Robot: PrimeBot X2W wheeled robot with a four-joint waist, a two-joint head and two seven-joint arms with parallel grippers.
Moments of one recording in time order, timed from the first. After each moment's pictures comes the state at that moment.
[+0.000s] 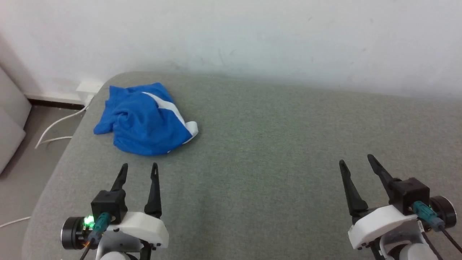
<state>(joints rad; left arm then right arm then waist) -0.01 0.05 -0.02 0.04 -0.05 0.03 -0.08 0.01 -0.05 0.02 0.01 0.04 0.13 -0.04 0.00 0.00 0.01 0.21</state>
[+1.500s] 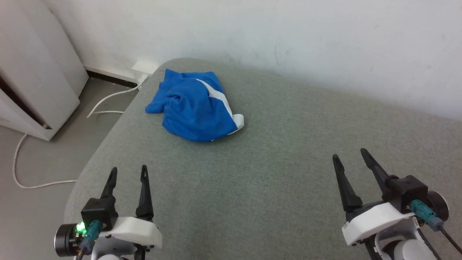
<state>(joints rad) -0.01 0.07 0.00 0.10 -0.08 0.06 -0.18 -0.01 -0.05 0.05 0.02 0.07 0.13 -0.09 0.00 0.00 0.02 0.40</state>
